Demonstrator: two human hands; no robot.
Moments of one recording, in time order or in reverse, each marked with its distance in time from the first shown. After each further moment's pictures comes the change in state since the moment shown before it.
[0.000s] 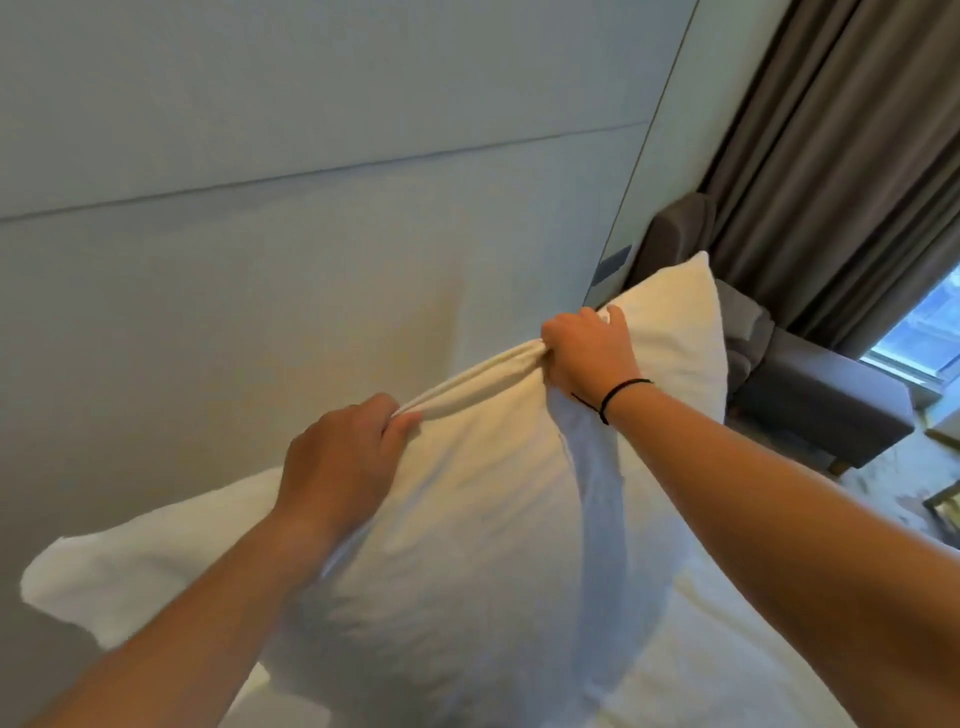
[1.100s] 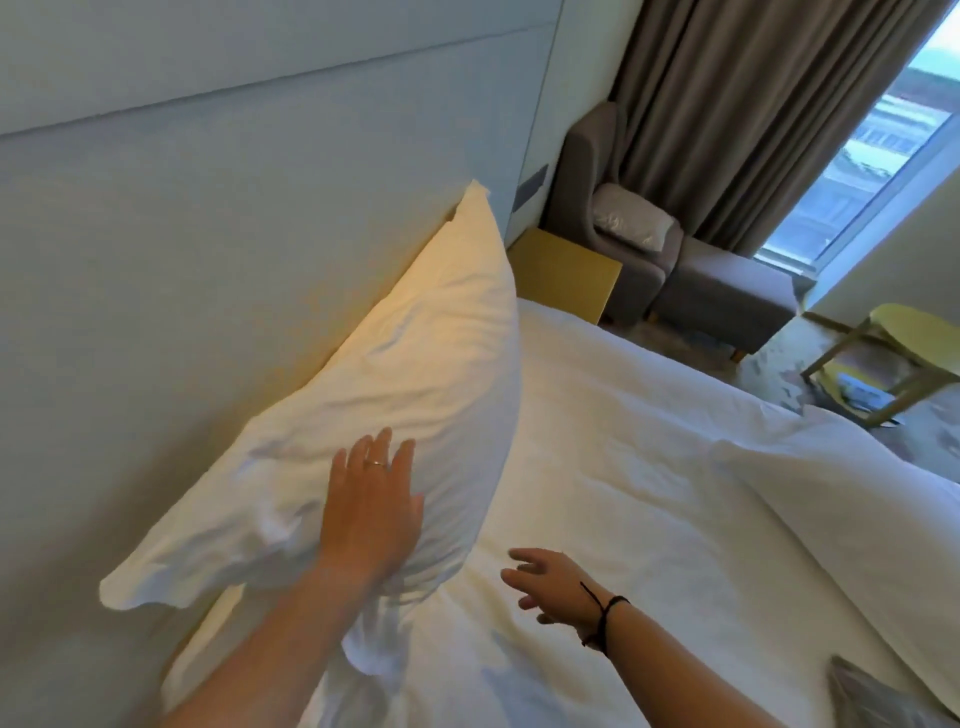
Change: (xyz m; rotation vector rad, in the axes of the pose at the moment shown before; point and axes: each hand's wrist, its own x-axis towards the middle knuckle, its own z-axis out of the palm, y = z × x) left_hand -0.066 0.016 0.104 0.236 -0.449 0.146; right_hand -0.286 -0.046 0.105 1.161 -0.908 0.843
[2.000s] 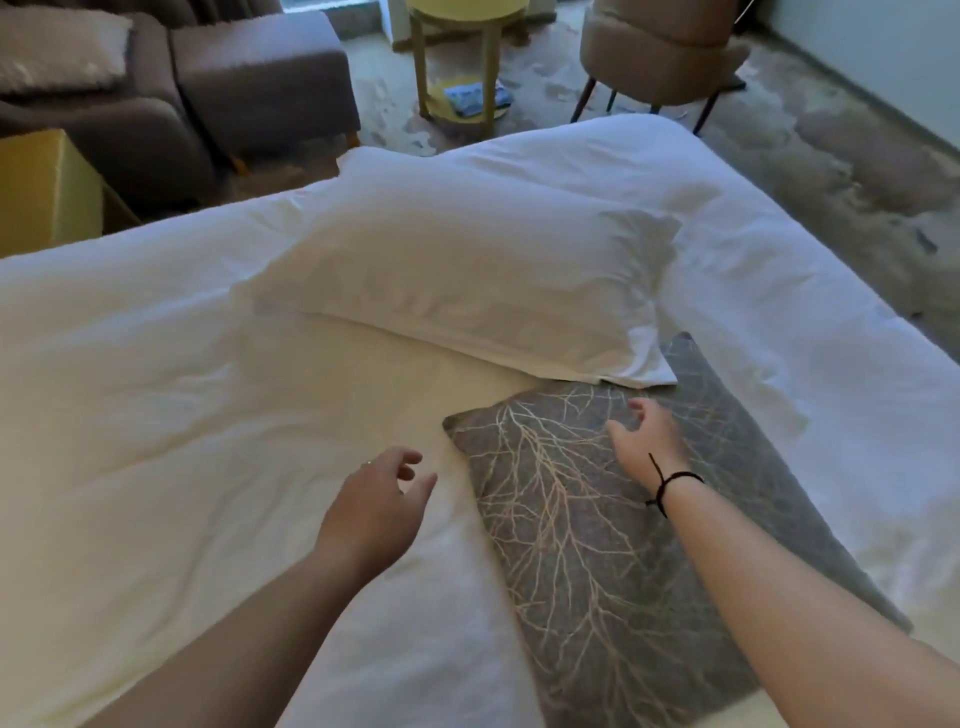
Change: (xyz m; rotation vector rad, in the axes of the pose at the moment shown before) left_hand -0.096 0.647 0.280 -0.359 -0.708 0.425; right_hand -0.127 0.668 -0.364 0.492 1.070 0.515
